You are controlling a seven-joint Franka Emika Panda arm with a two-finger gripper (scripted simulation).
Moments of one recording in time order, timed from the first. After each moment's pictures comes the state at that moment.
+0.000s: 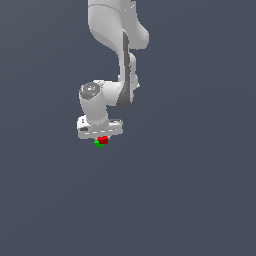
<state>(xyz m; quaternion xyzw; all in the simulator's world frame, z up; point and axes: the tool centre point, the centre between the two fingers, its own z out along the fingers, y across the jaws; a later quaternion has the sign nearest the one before) -0.059 -0.125 0.067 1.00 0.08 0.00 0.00</state>
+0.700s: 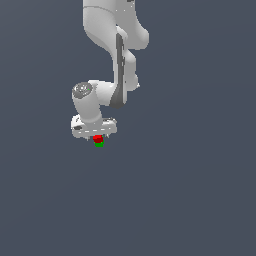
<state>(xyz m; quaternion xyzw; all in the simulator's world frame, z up) -0.071 -0.154 0.061 1.00 0.08 0.00 0.00</state>
